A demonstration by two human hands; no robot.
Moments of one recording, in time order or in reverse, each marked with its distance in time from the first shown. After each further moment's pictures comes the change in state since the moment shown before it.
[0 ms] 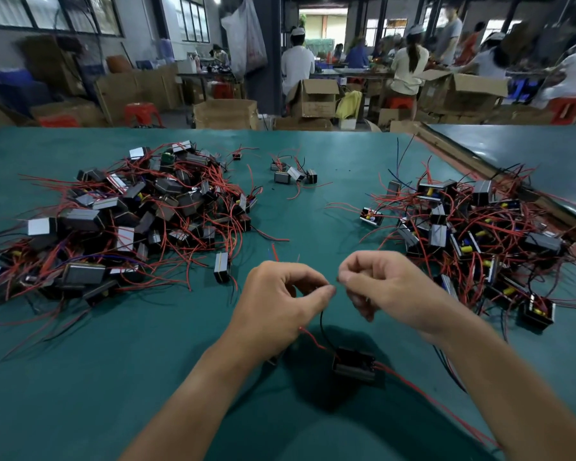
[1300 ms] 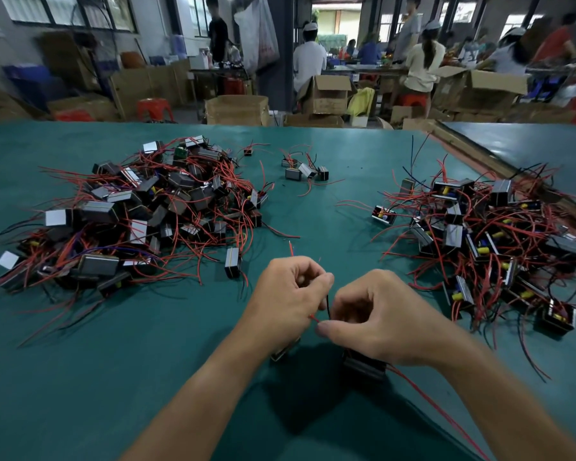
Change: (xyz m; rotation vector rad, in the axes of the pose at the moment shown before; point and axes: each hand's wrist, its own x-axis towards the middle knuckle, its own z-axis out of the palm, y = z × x) left_hand 0.003 -0.004 0.003 -0.094 -0.002 -0.202; right_hand -0.013 -0.002 0.024 -0.496 -0.104 -0.215
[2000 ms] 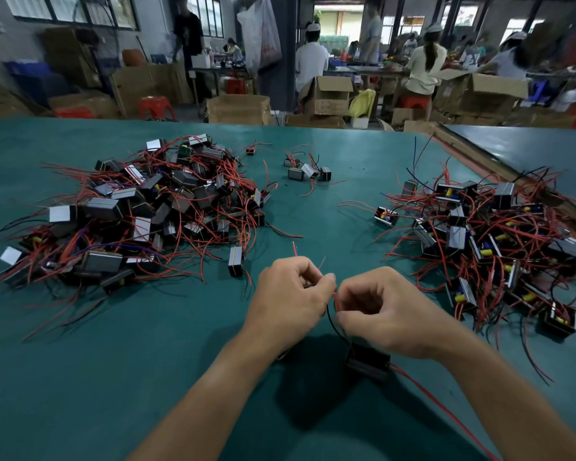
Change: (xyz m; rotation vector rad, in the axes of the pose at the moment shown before) left_hand 0.002 -0.008 0.005 0.142 0.127 -0.071; right_hand 0.005 0.007 0.000 0.194 -0.029 0.007
